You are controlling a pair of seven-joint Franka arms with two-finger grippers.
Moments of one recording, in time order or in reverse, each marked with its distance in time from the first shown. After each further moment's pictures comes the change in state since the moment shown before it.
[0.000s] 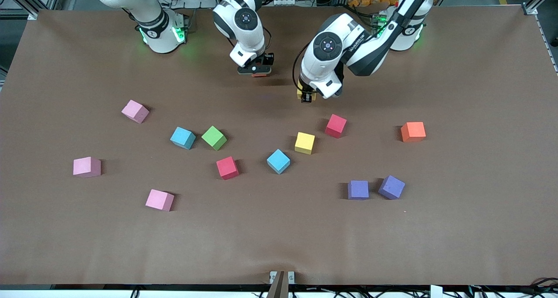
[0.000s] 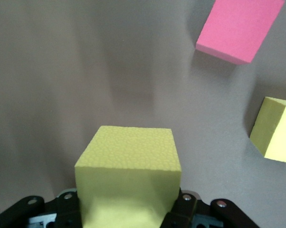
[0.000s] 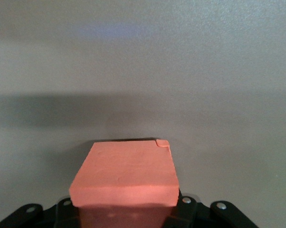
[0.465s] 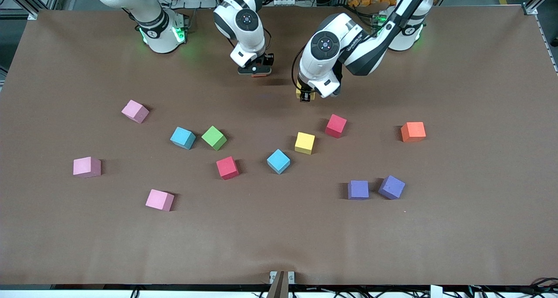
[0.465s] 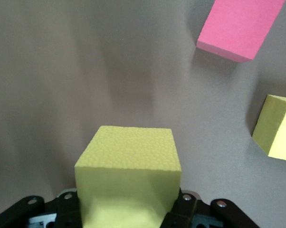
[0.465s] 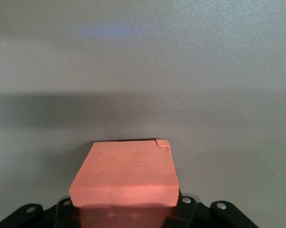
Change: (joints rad) left arm -0.003 0.007 0.001 -0.001 0.008 0.008 0.000; right arm 0.007 0.005 0.000 0.000 0.000 0.002 0.002
